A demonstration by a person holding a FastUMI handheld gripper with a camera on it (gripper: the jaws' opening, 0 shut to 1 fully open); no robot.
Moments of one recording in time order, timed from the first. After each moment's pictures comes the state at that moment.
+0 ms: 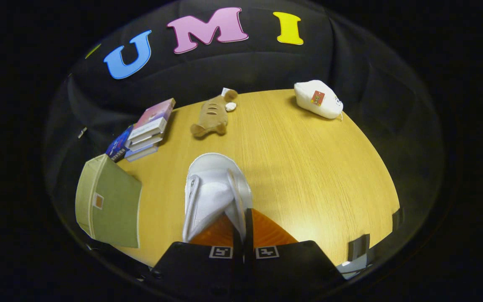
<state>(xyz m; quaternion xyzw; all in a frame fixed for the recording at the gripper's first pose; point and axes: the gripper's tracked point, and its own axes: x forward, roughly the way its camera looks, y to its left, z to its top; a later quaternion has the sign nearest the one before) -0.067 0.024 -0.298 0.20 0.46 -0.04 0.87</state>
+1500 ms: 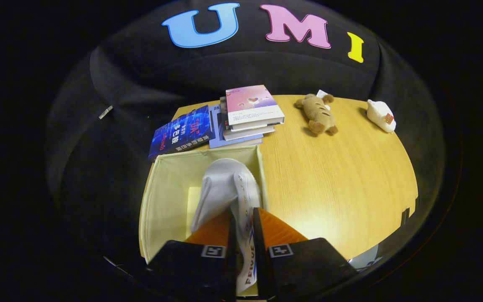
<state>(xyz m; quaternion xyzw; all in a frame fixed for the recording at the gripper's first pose) 0.009 0.377 -0.215 0.19 0.49 0.01 0.85</state>
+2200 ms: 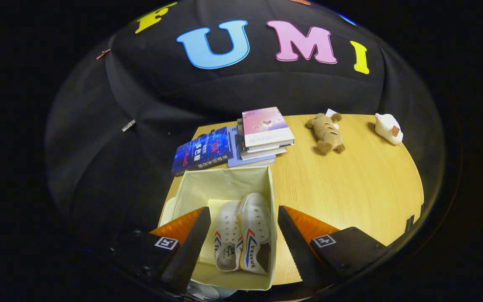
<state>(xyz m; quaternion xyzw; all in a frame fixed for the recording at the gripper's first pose) 0.017 0.349 -0.150 0.21 0.40 0.03 0.89</state>
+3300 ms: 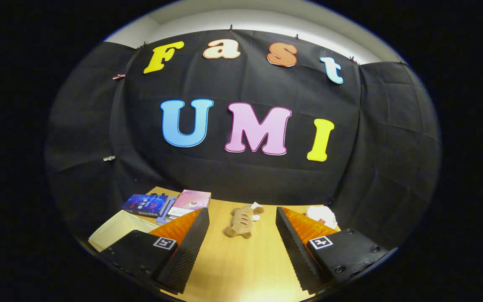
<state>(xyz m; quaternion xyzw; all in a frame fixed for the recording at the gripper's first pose) 0.011 0.026 -0.043 0.06 0.15 -0.02 0.99</state>
